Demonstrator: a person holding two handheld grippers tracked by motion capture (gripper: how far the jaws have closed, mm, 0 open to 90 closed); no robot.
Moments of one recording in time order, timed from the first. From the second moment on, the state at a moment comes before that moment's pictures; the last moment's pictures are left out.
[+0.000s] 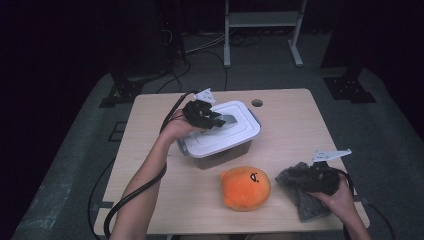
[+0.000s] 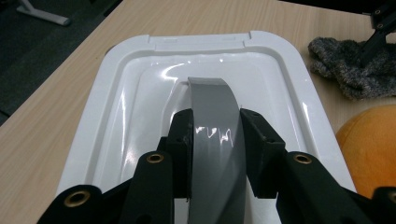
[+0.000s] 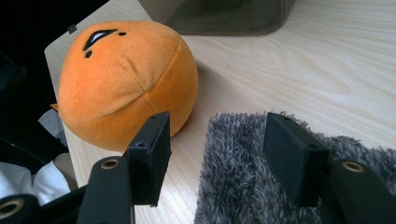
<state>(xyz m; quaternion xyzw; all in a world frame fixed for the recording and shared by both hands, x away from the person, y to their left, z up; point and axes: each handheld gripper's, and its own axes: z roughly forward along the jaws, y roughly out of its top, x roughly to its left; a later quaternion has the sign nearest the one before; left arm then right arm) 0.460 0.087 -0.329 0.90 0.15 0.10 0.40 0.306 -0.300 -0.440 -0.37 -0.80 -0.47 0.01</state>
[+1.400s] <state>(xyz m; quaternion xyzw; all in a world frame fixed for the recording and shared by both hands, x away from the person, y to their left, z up) 0.398 0.161 -0.296 0.87 0.16 0.14 0.44 0.303 -0.297 -0.440 -0.37 -0.80 -0.47 0.01</state>
